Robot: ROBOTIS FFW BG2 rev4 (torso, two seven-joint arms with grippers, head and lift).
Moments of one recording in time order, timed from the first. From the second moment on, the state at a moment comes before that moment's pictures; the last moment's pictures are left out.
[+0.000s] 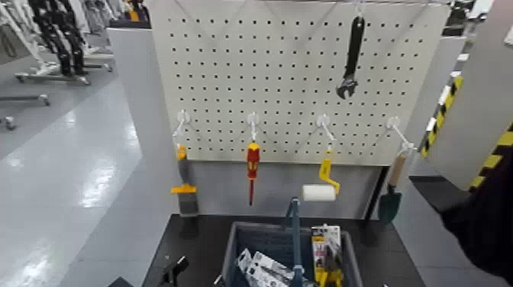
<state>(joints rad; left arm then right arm) 0.20 0.12 -0.13 -1.42 0.36 -0.29 -0.56 0.50 -0.11 0.05 -1.72 -0.13 -0.32 0.19</state>
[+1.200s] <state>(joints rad) 0.18 0.12 -0.13 -1.42 0.36 -0.28 -0.57 0.24 -0.11 -0.17 -1.92 -0.21 0.12 0.45</state>
